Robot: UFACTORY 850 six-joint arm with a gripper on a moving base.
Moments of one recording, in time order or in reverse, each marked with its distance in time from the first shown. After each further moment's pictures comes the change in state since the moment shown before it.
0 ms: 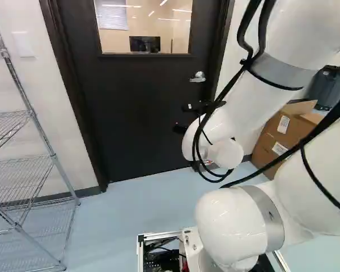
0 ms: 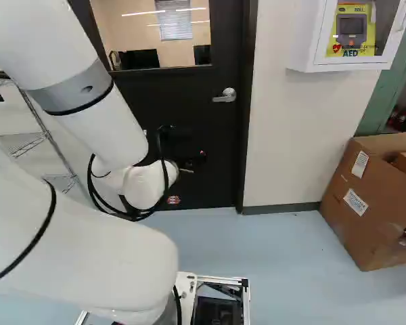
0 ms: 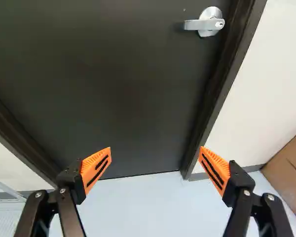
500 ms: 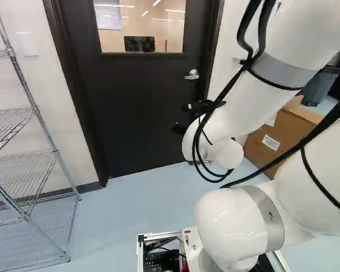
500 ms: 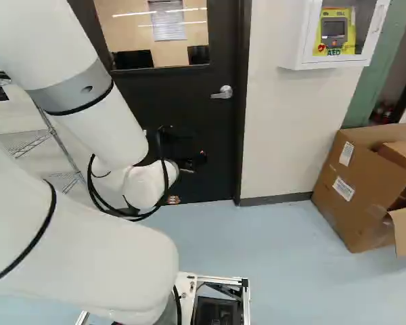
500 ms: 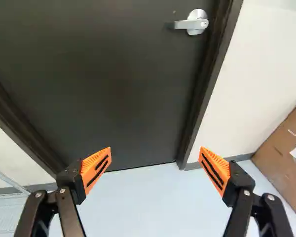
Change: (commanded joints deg) arm 0.0 0.0 0.0 0.0 0.0 0.0
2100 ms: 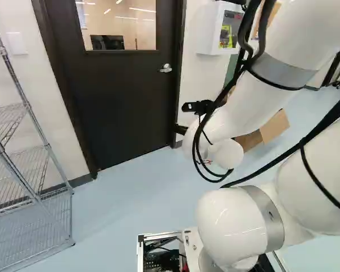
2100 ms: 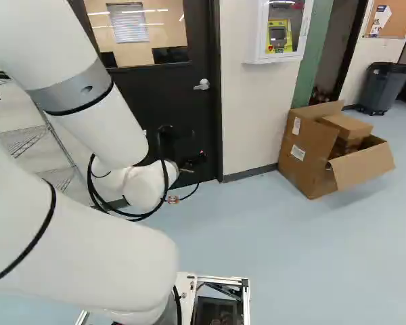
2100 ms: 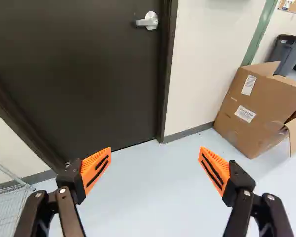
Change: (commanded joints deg) arm 0.0 0.0 0.0 0.0 0.0 0.0
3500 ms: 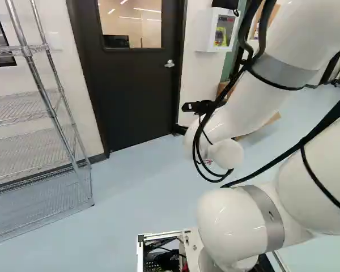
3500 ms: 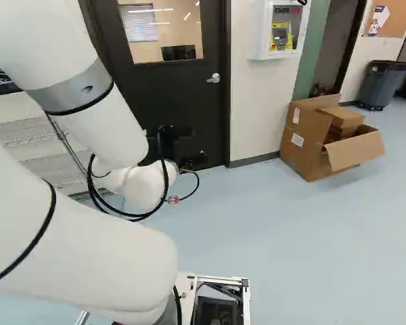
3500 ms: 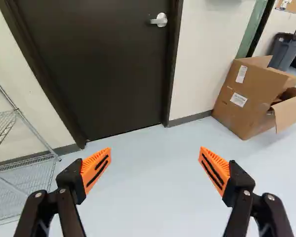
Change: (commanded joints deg) arm 0.0 0.0 0.0 0.0 0.0 0.0
